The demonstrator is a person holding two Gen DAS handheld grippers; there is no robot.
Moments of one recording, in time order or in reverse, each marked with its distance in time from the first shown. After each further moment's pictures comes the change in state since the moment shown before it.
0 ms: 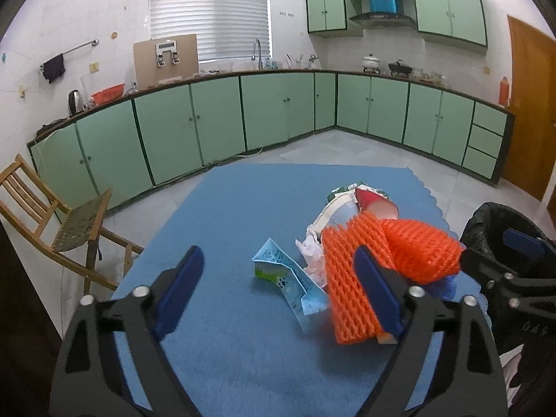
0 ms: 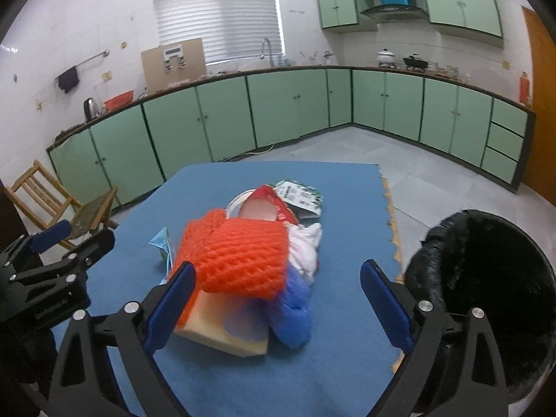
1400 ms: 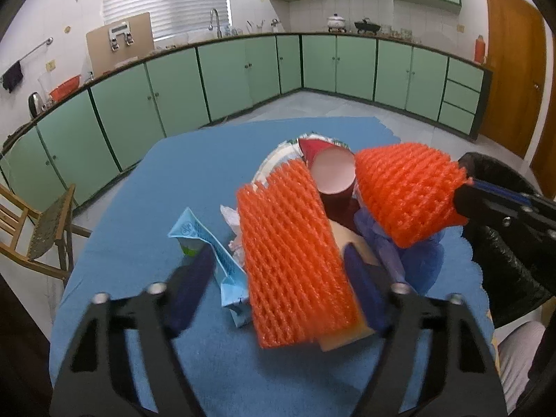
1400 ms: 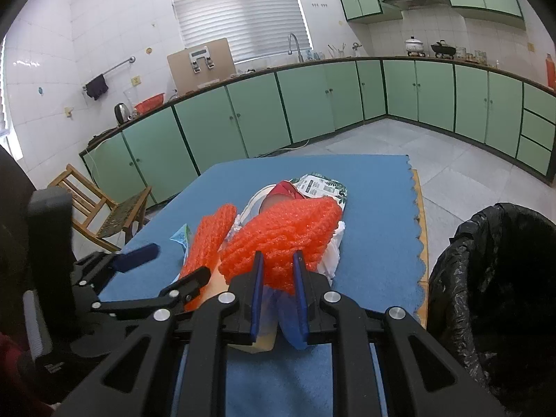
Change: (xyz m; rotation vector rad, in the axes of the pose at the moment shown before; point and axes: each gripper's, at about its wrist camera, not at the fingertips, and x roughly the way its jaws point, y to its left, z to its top) left arm 0.049 -0.064 -0.026 0.107 0.154 -0.101; right arm 0.008 -0.034 0.000 0.026 0.019 0.183
